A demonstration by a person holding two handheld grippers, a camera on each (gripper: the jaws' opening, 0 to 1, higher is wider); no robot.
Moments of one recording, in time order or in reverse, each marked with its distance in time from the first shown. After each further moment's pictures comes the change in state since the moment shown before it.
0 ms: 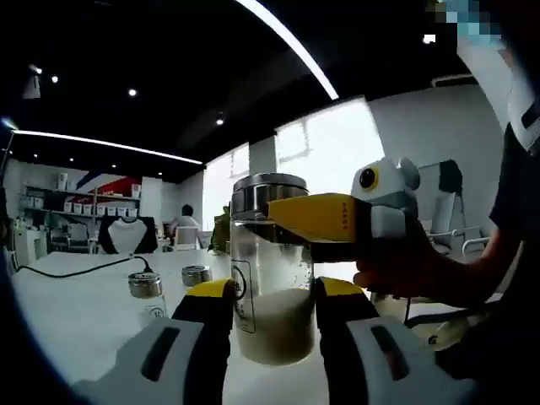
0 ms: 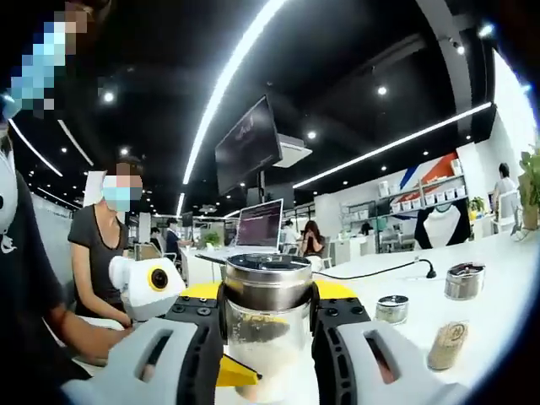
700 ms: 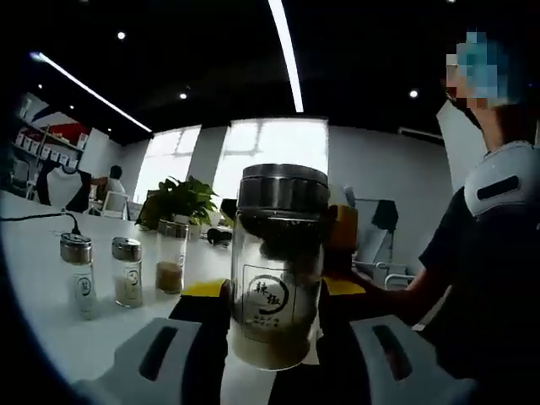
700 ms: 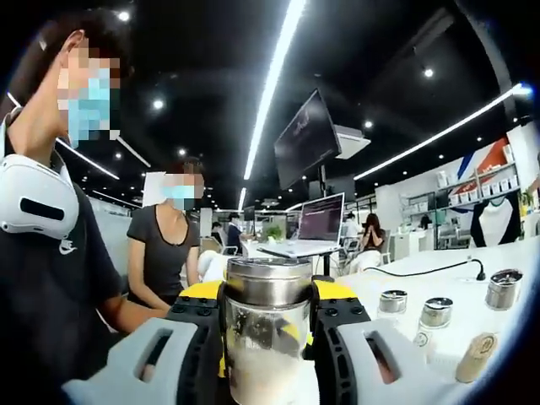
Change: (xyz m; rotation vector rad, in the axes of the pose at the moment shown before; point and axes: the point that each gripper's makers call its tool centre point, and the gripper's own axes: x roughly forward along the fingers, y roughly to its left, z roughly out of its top) left arm -0.001 -0.041 -0.003 -0.211 0.006 -0.274; right arm -0.015 0.047 0.001 0.025 0.032 0.312
